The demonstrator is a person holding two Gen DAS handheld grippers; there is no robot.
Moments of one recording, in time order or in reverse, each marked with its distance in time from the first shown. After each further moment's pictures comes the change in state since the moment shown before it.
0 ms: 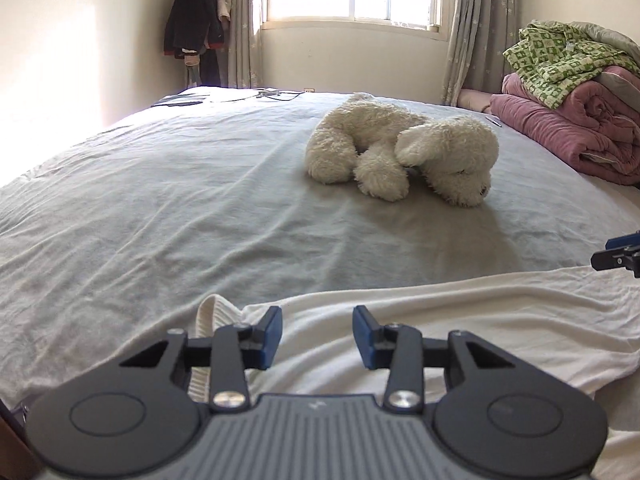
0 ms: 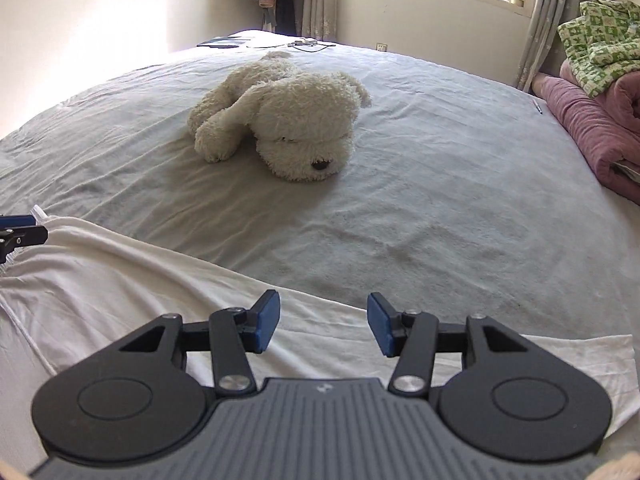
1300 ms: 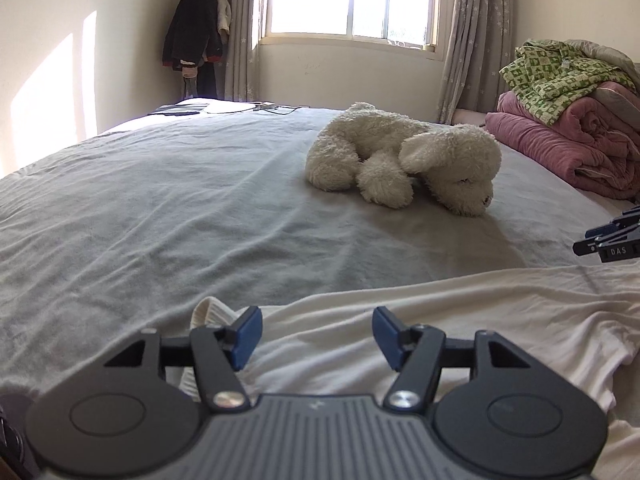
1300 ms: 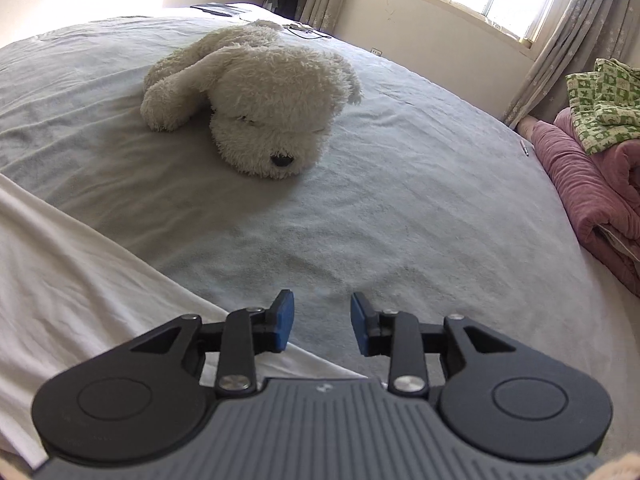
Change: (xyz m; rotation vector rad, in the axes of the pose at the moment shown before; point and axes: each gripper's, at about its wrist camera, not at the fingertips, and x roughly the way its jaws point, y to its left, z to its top) left arm 0.002 -0.004 -0.005 0.000 -0.038 -0.071; right arm 0.046 -0.033 0.010 -0.140 0.027 -0.207
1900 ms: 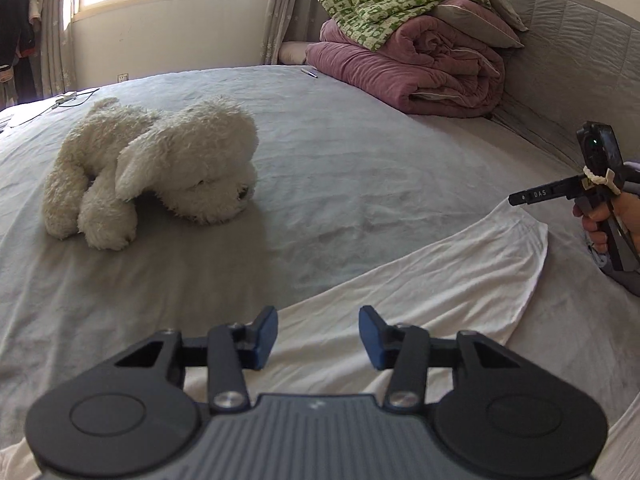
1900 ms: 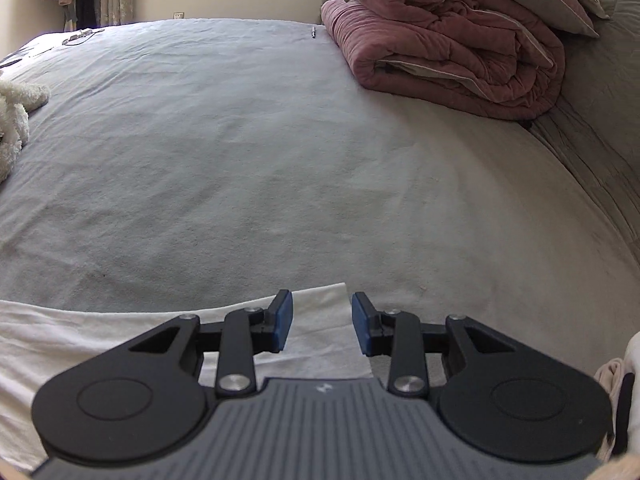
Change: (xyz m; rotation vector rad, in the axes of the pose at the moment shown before) left arm 0.069 -0.172 0.069 0.264 0.196 -0.406; right arm -0.007 -0.210 -0.102 0.473 0.152 -0.227
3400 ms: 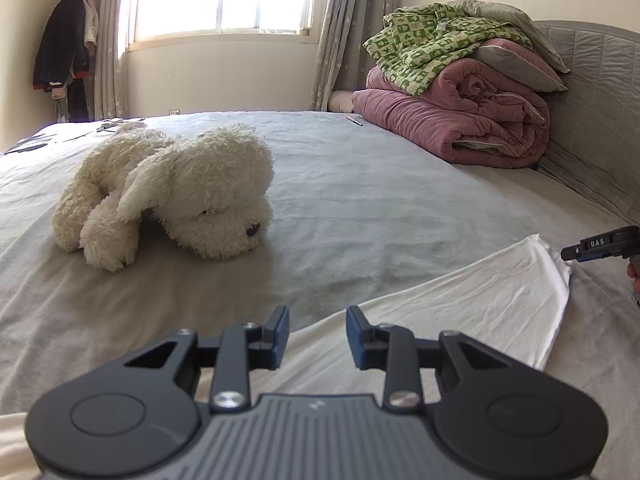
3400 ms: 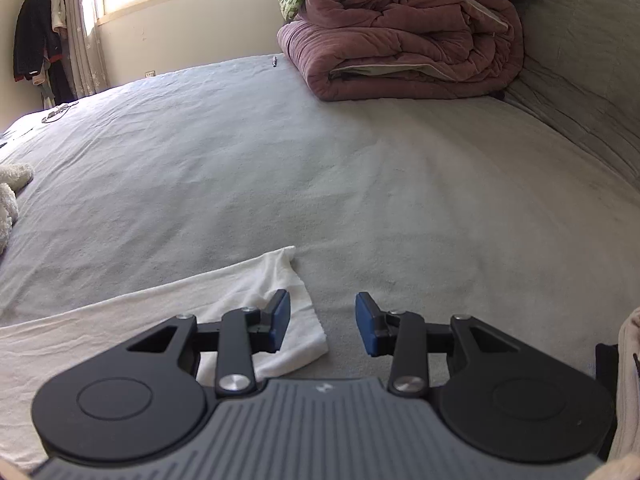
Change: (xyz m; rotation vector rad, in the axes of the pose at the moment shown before) left arm 0.003 -0.022 -0.014 -0.134 -0.175 0.152; right arm 0.003 -0.040 -0.025 0.176 -0.056 0.028
